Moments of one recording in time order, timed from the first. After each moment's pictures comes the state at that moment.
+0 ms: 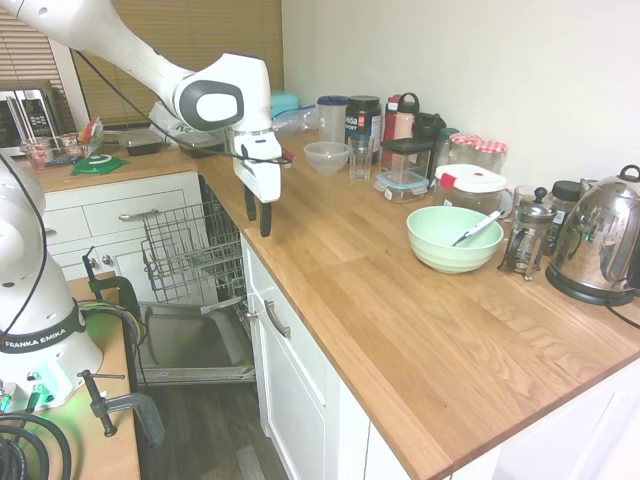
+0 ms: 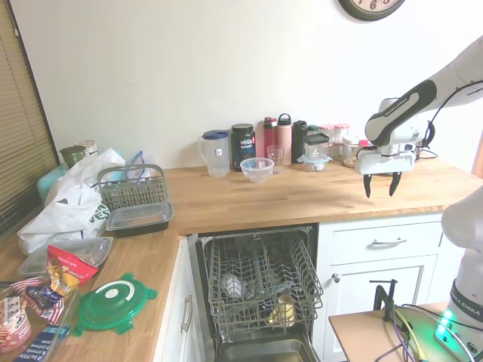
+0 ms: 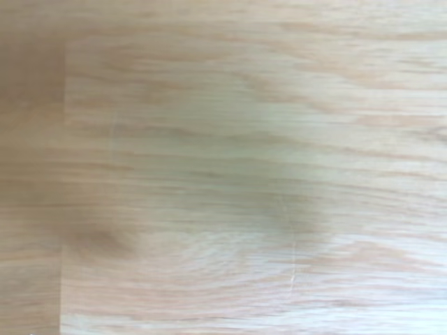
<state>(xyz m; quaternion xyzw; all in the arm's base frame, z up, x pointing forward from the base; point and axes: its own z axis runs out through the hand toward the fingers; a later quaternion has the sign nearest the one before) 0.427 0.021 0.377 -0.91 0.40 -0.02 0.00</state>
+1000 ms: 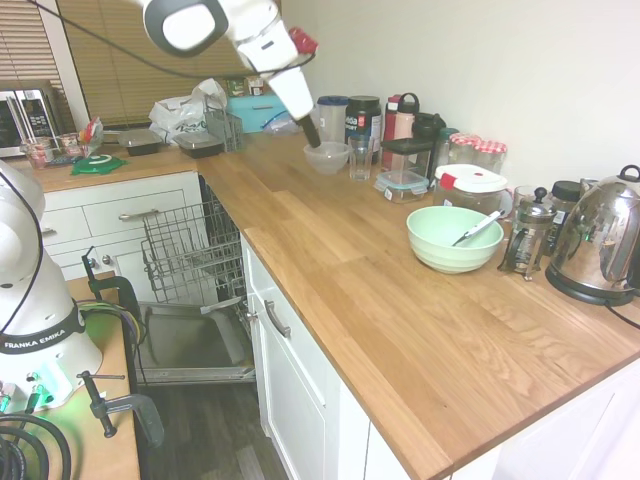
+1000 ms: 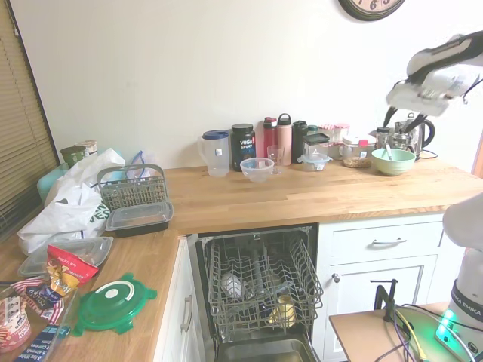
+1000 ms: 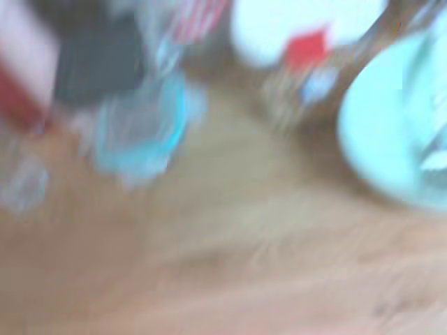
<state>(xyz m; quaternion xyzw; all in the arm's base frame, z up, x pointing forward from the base) 0.444 -0.123 0.594 -0.83 0.47 -0.21 0.21</state>
